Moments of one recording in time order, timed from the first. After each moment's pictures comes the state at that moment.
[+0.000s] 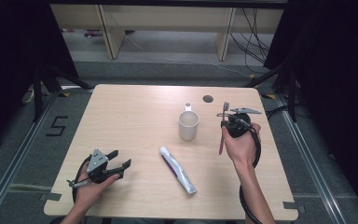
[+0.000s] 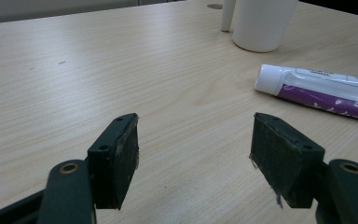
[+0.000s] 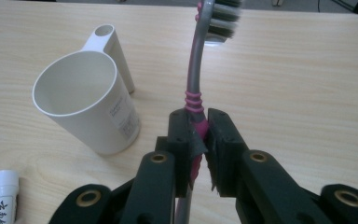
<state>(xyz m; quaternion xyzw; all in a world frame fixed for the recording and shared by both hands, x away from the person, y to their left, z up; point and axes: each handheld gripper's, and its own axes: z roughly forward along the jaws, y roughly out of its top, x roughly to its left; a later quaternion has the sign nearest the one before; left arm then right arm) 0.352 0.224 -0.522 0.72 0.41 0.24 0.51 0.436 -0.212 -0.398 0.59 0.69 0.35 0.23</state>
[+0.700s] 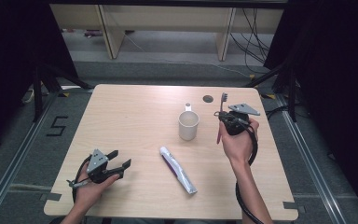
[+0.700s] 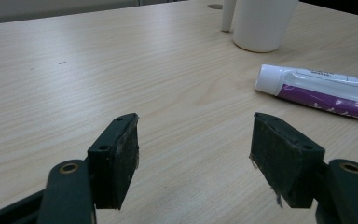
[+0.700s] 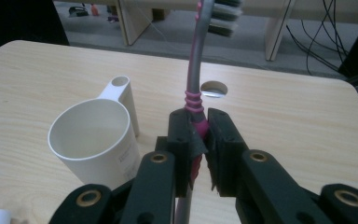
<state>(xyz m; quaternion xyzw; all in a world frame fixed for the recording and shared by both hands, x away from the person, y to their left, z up) 0.352 0.224 -0.522 0.72 0.41 0.24 0.51 0.437 -0.202 -0.391 0.54 0.67 0.42 0.30</state>
